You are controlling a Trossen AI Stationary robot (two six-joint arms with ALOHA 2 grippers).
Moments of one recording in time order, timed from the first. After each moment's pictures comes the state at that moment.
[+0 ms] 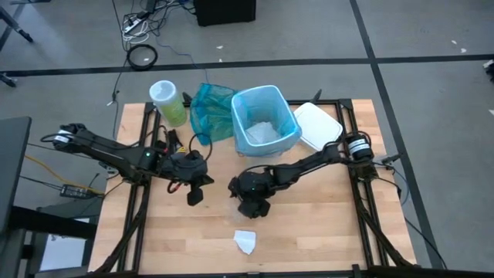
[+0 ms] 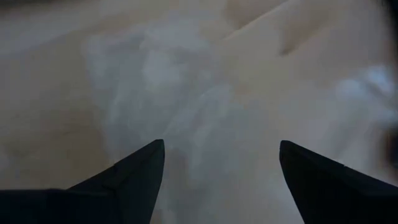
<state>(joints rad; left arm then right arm) -0.27 1.08 0.80 -0.47 -0.19 -0.44 0.19 2.03 1.29 0.10 -0.02 0.35</state>
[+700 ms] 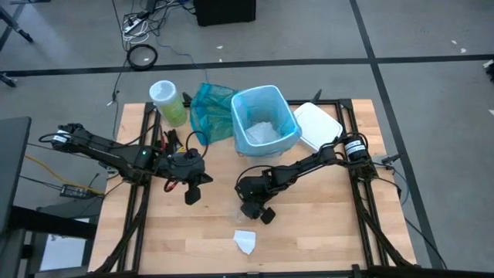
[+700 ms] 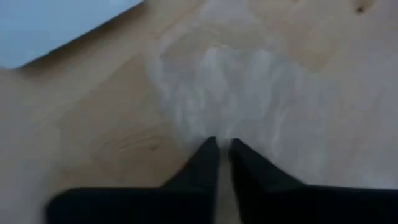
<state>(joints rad) -0.27 1.04 0.80 -0.48 -0.19 -0.41 0.18 2.07 1.29 -0.17 -0.08 0.56</state>
